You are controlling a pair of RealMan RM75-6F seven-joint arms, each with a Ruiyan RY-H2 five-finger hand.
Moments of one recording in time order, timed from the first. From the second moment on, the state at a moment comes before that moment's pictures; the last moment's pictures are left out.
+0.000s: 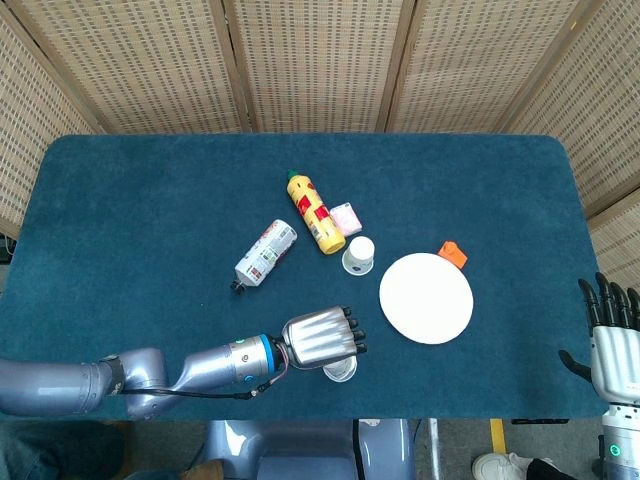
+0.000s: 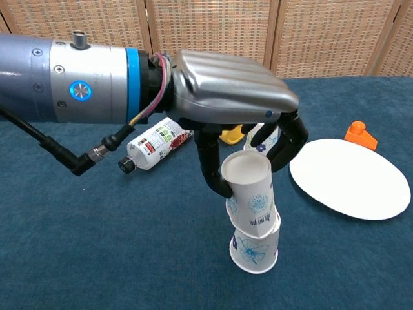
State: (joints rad) left arm -1.12 -1.40 -0.19 -1.76 1.53 0.64 0.37; right arm 0.04 -1.14 0.13 -1.69 -1.40 1.55 -0.28
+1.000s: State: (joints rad) left arm -1.08 -1.36 -0.16 -1.75 1.43 0.77 0.40; right arm 0.05 -1.14 0.13 -1.69 -1.39 1.53 -0.30
